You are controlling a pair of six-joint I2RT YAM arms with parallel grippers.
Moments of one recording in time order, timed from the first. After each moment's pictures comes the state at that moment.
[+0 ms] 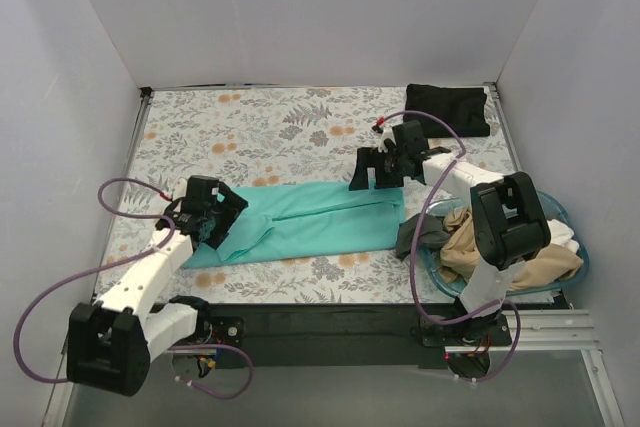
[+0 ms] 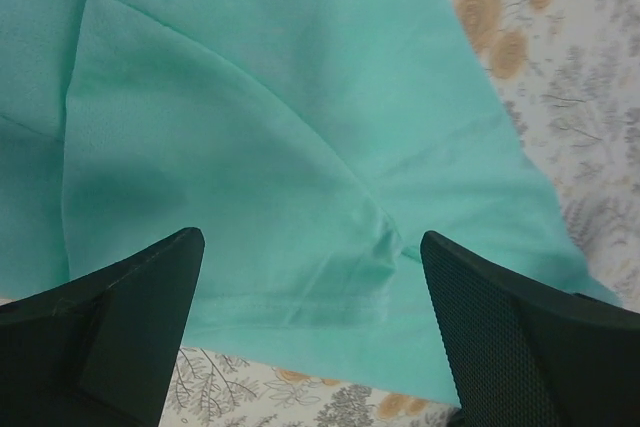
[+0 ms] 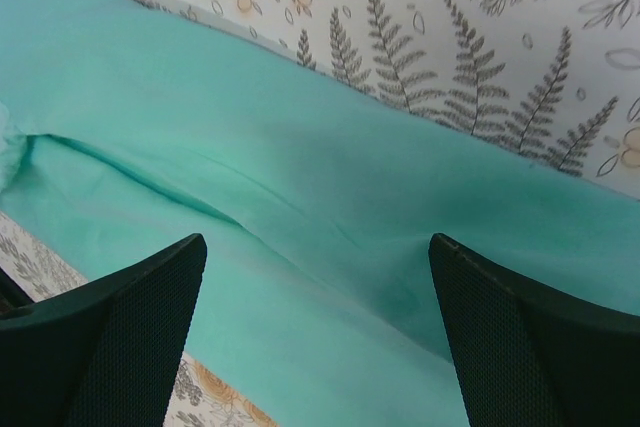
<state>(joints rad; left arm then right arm) -0.21 1.01 0.61 -0.50 -0.14 -1.12 0.38 1.75 1.11 -0.24 -0.45 0.26</state>
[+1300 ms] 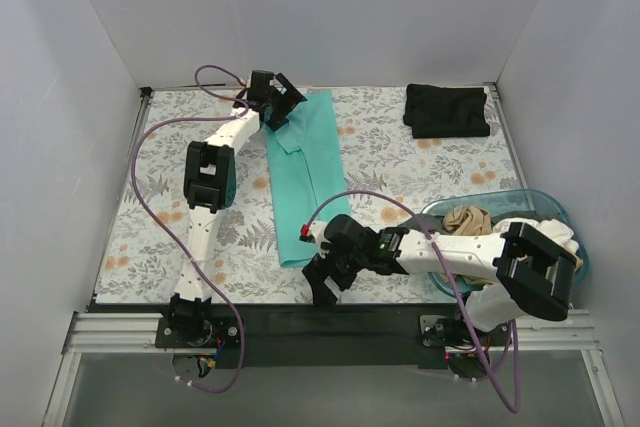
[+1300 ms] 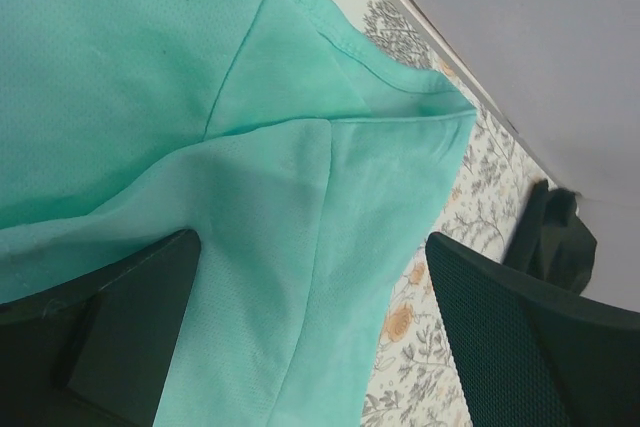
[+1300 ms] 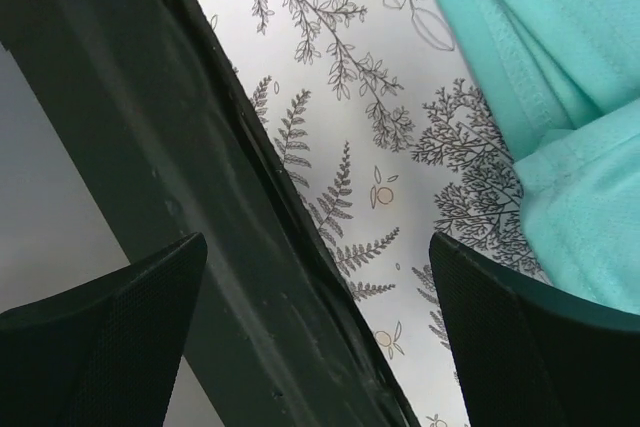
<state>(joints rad) -0.25 2.58 2.20 -0.28 0.09 -0.97 1.15 1.45 0.75 -0.22 -0.32 0.30</state>
